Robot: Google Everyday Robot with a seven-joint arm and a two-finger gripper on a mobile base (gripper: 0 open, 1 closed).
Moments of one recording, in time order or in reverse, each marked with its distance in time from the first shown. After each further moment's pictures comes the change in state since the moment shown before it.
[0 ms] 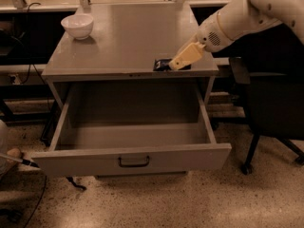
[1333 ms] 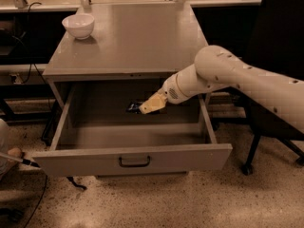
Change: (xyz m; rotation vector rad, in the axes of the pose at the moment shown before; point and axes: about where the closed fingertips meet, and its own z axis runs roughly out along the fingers) arm 0.064 0.071 0.157 -0.065 -0.001 0.190
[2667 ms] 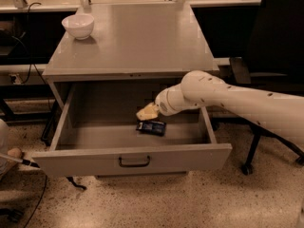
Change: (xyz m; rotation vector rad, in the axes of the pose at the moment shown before) arm 0.023 -0.016 0.057 0.114 -0.034 0.061
